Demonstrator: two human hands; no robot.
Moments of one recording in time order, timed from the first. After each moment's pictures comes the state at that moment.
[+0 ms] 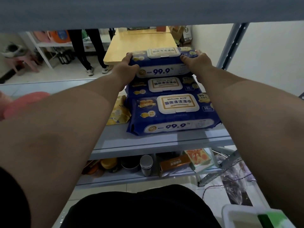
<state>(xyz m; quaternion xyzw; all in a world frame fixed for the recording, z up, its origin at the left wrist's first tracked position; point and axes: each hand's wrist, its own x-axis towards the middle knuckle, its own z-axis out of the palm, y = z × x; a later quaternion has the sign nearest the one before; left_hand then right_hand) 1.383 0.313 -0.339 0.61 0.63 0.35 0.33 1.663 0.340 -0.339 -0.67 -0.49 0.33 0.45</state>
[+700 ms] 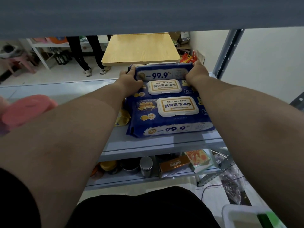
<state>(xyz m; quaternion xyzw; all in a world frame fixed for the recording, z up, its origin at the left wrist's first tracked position) 1.394 0.301 -0.352 0.68 0.67 0.17 0.24 1.653 0.323 -0.351 -0.78 -0.53 0.19 0.27</state>
